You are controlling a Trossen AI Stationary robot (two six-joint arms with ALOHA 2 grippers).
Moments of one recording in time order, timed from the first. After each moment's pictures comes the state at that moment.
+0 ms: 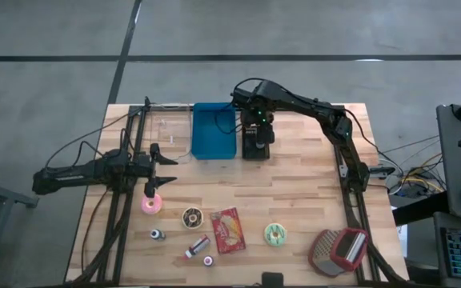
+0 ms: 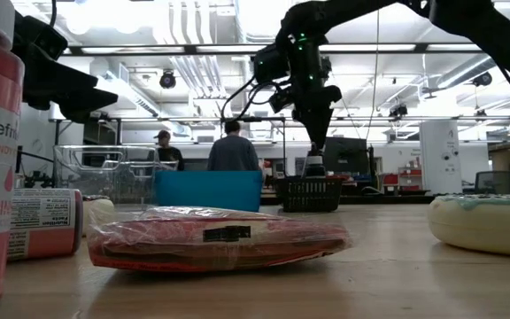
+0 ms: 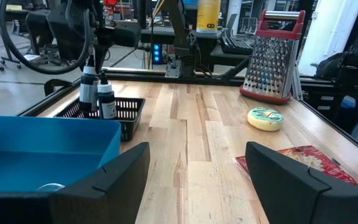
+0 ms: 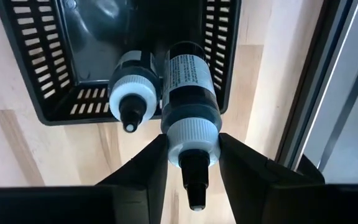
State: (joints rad) left arm 0.11 0.04 0.06 -0.14 0.11 -0.02; right arm -0.46 2.16 2.06 -1.50 0.16 -0.42
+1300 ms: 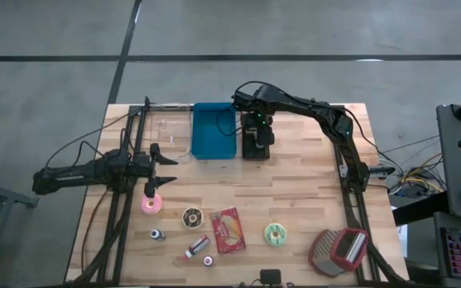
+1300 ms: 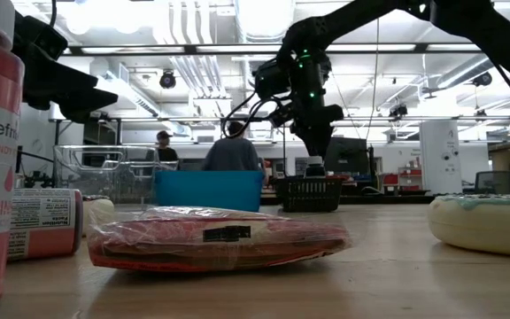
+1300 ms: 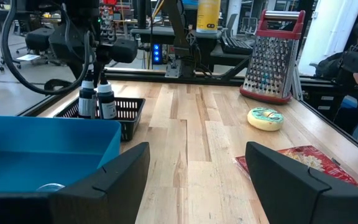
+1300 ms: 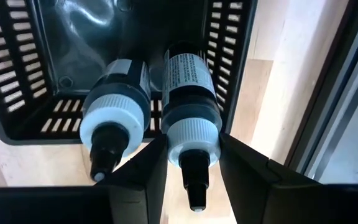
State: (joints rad) left arm 0.11 0.04 0.06 -0.14 0.11 -0.02; right arm -0.48 2.16 1.93 -1.36 0.15 -0.50
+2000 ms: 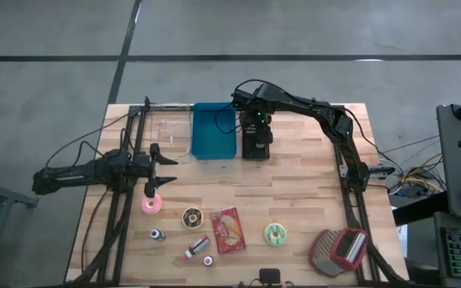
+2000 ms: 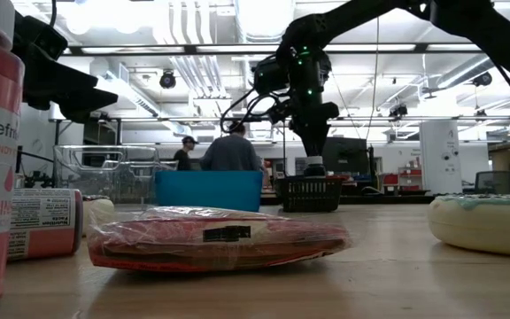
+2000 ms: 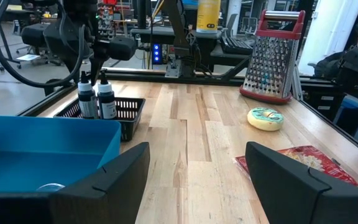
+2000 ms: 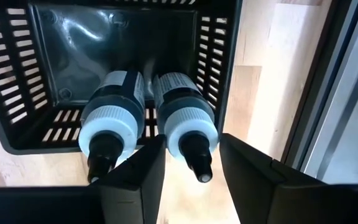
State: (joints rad) left arm 0.11 0.04 0.06 -0.14 0.11 -0.02; right arm -0.48 2.16 1.96 -1.35 0.15 -0.47
